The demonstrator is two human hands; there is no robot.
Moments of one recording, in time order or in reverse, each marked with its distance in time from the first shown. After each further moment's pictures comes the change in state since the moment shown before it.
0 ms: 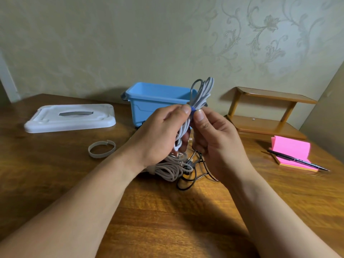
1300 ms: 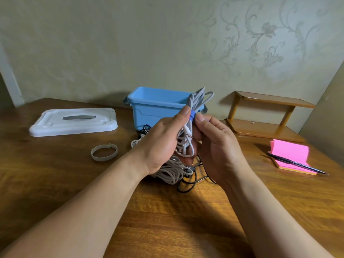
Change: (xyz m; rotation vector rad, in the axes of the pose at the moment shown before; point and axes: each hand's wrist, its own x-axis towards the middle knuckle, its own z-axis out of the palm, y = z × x) left_hand 0.008 -0.018 0.008 -0.282 -0.072 -0.072; right_hand 0.004 -0.001 0.003 0.184 -0.019 0.122
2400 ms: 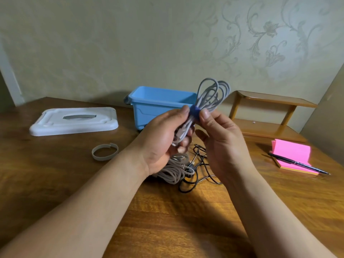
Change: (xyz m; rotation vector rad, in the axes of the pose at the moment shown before) left_hand 0.004 0.006 -0.002 -0.283 0.050 -0.125; right_hand 0.009 0.006 -0.012 -0.062 0.176 -0.122
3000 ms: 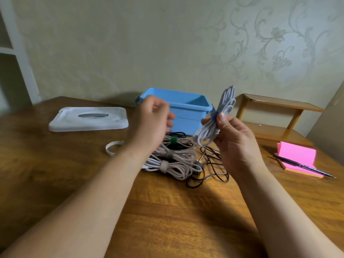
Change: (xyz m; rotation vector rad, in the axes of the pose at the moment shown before) left_hand -0.001 0.013 -0.030 0.500 0.539 0.274; right_hand -0.004 -0.005 -0.014 0.004 0.052 0.038
